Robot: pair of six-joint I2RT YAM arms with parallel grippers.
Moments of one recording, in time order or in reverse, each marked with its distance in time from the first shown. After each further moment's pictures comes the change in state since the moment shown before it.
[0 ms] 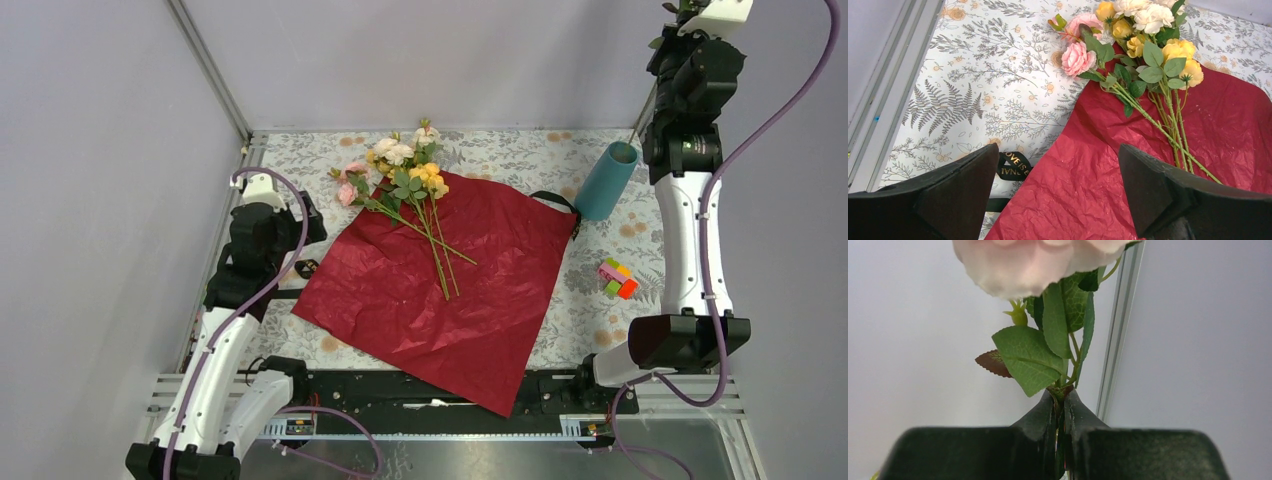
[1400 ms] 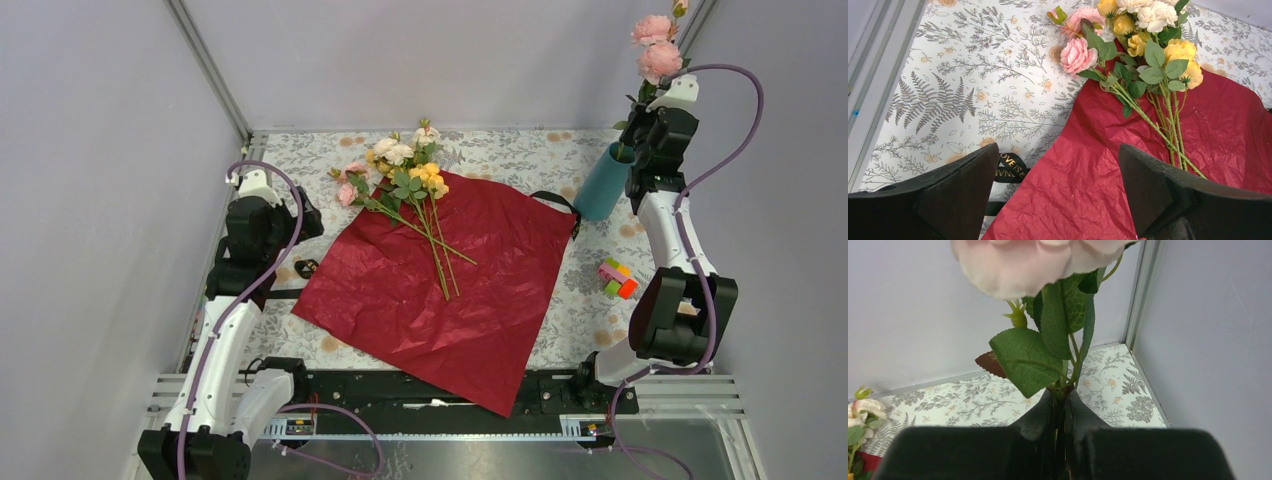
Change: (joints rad) left arm 0.106 0.068 -0.008 0.039 0.122 -0.023; right arm -0.148 0.050 -0.535 0.280 -0.230 0.167
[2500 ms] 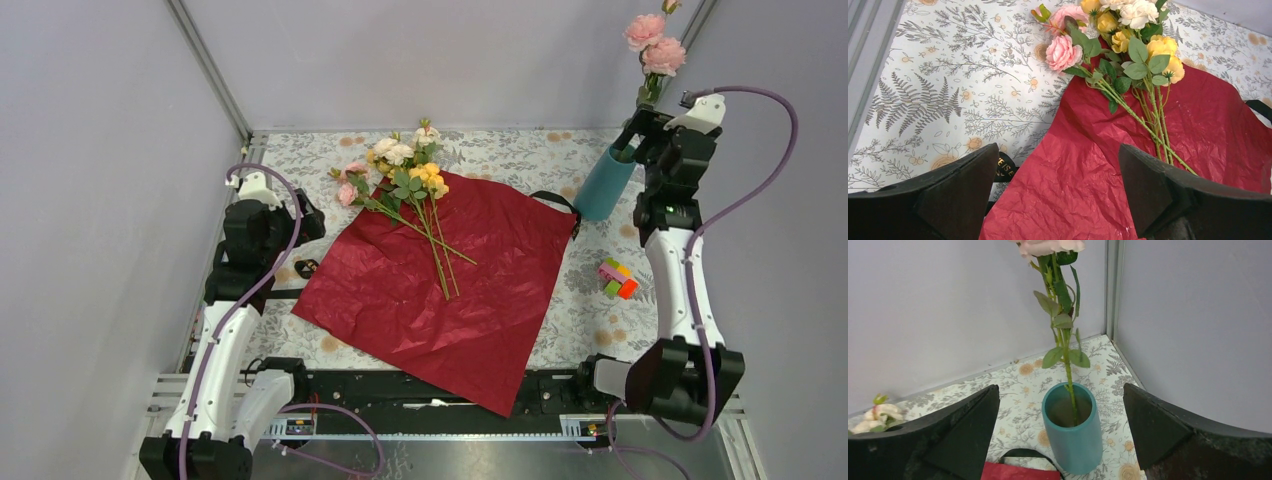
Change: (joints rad) left arm 0.013 -0.027 -0.016 0.010 0.064 -0.012; right arm 0.000 -0.266 -0.135 -0.110 0.106 0.036
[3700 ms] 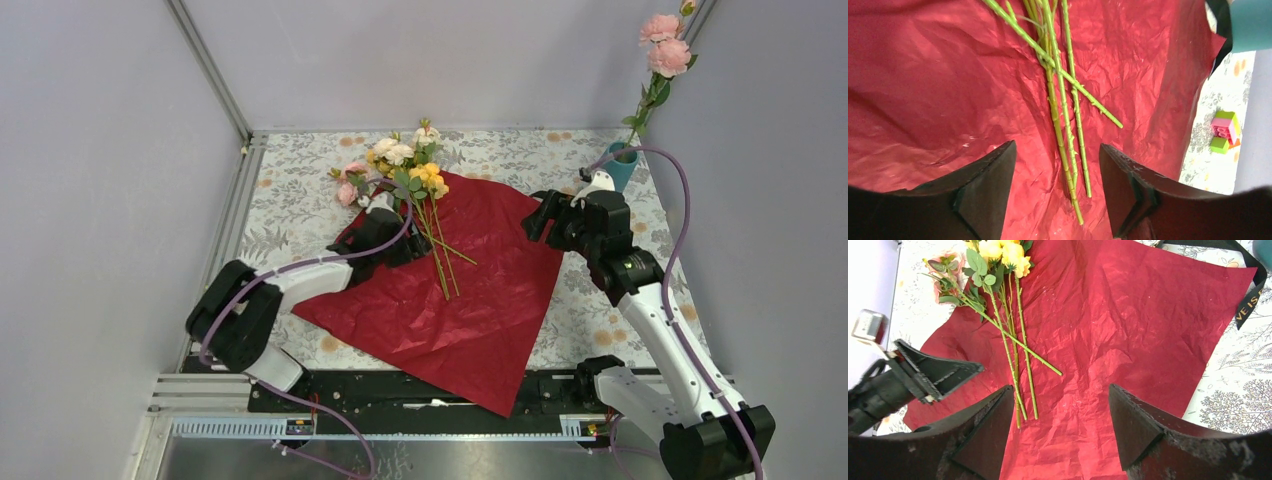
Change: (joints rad) left arm -0.576 0.660 -0.061 0.487 -0.040 -0.534; right arm 0.465 -0.333 -0.266 -0.535 -0.164 0.362
